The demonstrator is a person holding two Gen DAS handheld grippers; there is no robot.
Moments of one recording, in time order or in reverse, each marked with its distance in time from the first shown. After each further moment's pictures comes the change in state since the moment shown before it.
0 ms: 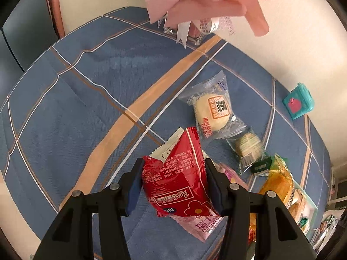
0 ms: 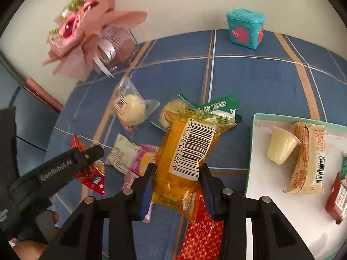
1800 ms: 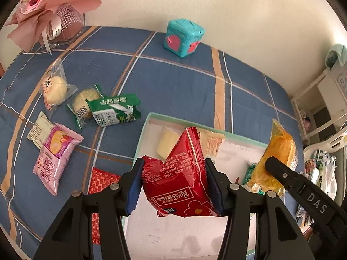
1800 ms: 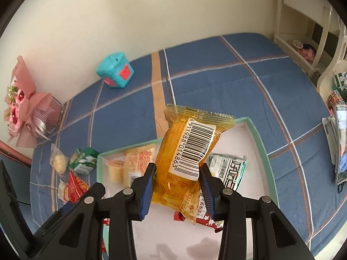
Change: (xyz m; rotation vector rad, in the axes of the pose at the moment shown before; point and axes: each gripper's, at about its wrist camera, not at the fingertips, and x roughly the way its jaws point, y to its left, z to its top) left arm -0.025 -0.209 -0.113 0.378 0.068 -0.208; right arm -0.117 -0.203 0.004 0.309 -0.095 -0.241
